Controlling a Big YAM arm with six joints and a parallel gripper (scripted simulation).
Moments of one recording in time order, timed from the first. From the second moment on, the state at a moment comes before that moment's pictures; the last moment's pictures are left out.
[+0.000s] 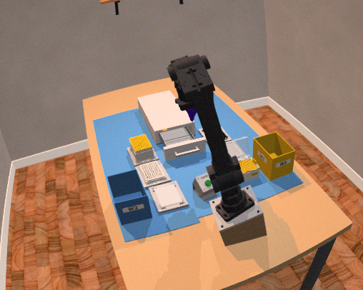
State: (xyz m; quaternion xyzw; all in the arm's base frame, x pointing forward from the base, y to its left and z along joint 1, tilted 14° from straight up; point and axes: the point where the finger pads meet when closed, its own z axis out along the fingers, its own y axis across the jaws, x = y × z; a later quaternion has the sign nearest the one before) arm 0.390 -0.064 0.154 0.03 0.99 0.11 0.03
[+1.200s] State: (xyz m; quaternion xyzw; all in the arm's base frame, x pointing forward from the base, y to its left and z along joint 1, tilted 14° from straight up) arm 0.385 -0.130 0.112 0.04 0.99 0.12 0.03
